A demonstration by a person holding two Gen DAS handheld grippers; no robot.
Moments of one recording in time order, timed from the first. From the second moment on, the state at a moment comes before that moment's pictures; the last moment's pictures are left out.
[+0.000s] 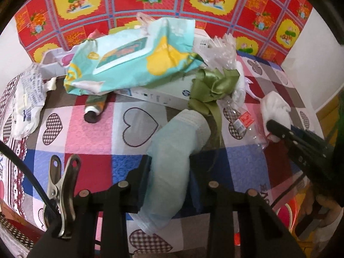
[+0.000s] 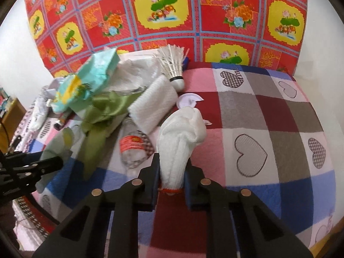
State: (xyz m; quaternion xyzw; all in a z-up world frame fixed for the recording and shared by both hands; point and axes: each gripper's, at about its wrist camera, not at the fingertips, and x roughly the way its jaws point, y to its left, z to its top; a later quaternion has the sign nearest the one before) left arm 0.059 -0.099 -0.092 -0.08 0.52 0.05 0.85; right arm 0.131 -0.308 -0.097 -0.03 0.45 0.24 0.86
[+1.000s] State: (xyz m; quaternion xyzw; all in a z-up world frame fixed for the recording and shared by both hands) left arm 0.023 -0.104 -0.038 -0.03 0.48 -0.03 0.88; right arm 0.032 -0.299 -0.023 0.03 0.41 0.19 0.89
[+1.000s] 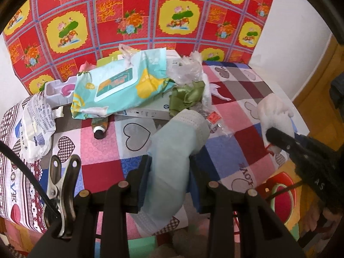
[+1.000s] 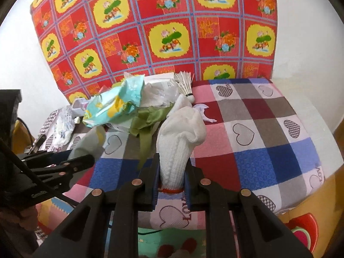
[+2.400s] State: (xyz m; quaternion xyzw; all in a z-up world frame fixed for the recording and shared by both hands) left arm -0.018 -0.203 -0.006 0.05 0.43 -0.16 0.89; right arm -0.090 -0.392 0.003 0.12 0.37 0.06 0.92
